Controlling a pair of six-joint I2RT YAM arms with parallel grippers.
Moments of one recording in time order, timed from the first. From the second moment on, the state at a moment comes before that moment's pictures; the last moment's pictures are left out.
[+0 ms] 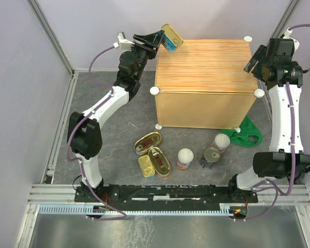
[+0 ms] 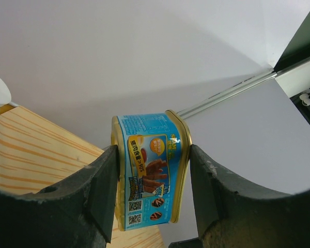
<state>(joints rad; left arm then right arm) -0.48 1.88 1.65 0.61 -0.09 -1.23 -0.09 1.54 1.93 -0.98 0.28 0.41</state>
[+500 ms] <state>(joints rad) -0.50 1.92 1.65 0.60 -0.22 -1.29 -0.12 1.61 1.90 -0.91 0.10 0.45</state>
